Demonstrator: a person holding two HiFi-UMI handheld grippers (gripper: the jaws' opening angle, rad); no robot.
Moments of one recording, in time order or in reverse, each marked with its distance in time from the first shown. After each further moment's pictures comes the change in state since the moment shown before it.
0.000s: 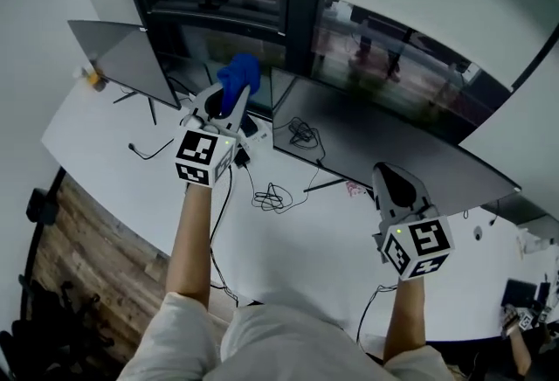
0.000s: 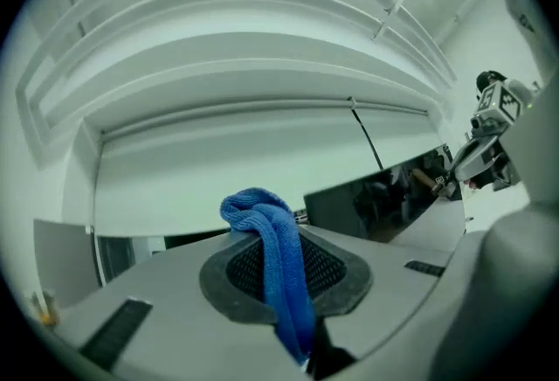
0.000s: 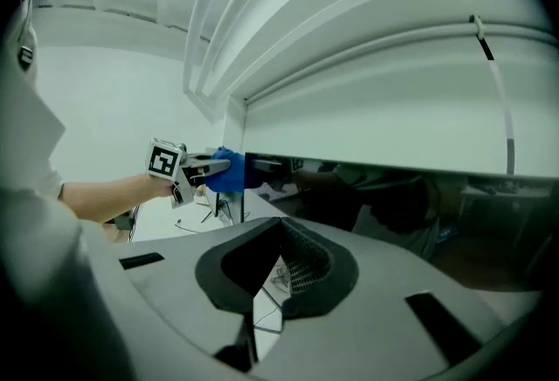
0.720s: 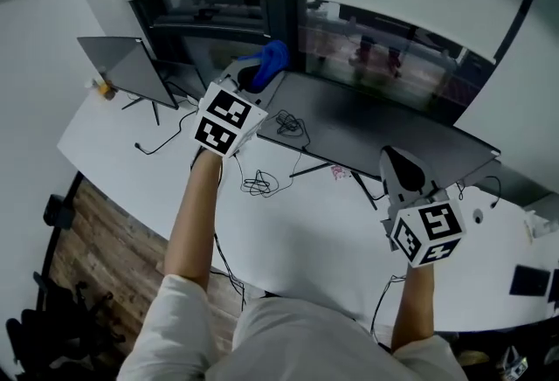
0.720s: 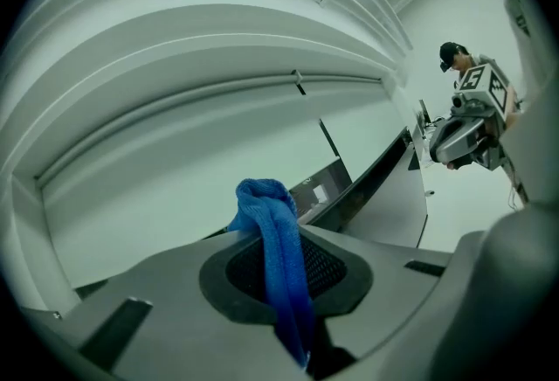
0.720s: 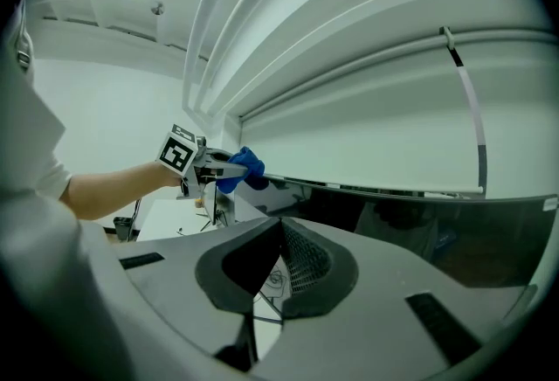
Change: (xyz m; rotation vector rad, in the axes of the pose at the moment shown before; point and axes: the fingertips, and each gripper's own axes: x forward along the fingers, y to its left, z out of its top) left arm 0.044 -0.148 0.091 0.241 0.177 -0.227; right arm -0.107 -0.064 0.009 0.036 -0.085 -0.009
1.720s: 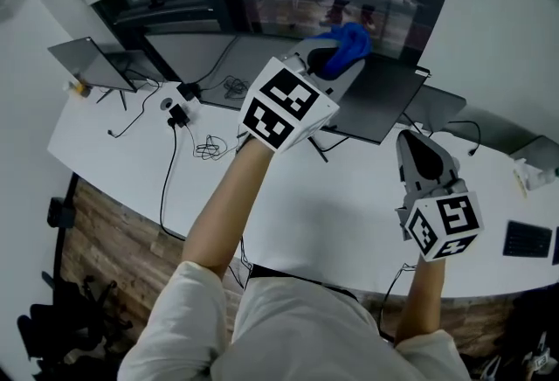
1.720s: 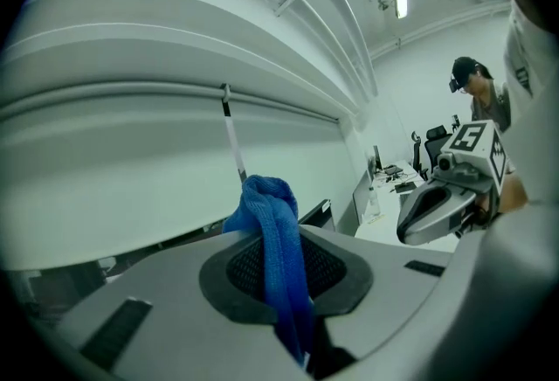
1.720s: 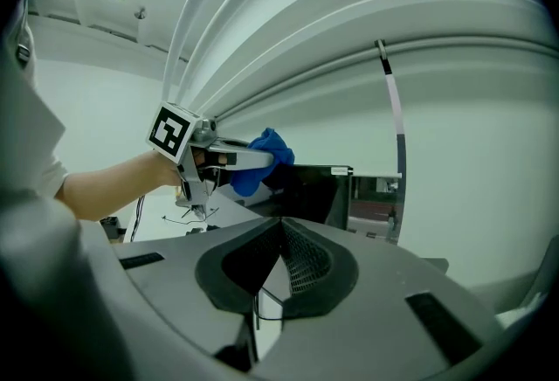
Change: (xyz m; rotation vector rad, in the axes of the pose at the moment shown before) left arm 0.107 -0.307 0.188 -0.089 -0.181 -0.351; right arm -0.183 -0.151 -0.072 0.059 0.022 -0.130
